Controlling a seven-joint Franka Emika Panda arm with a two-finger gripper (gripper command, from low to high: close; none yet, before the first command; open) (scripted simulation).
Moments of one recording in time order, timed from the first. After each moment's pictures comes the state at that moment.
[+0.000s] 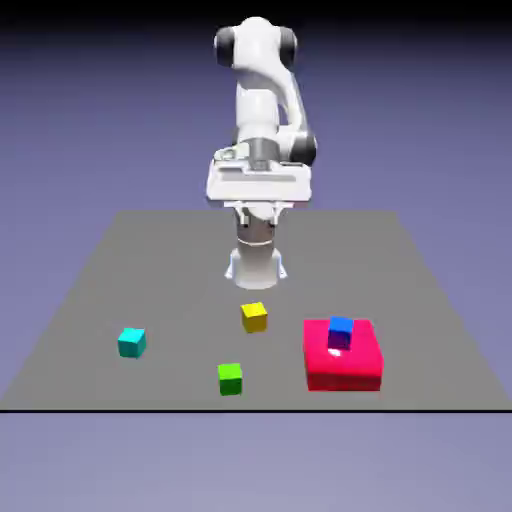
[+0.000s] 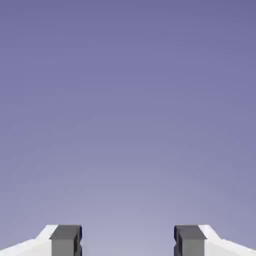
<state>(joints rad) 0.00 -0.53 0.03 -2.81 -0.05 2.98 0.75</state>
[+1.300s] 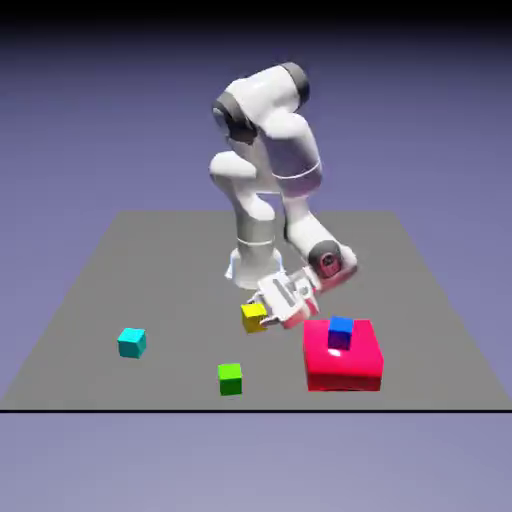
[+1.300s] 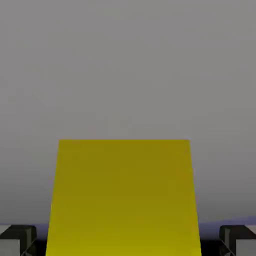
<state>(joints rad) -0.19 0.60 0.67 -2.78 -1.51 1.64 0.94</state>
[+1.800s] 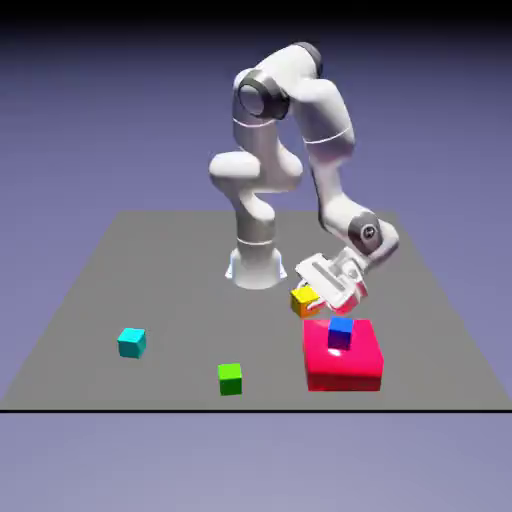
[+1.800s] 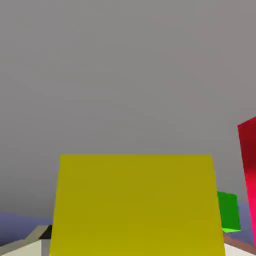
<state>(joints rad) 0.00 0.37 0.94 -2.61 -1.16 1.70 0.50</state>
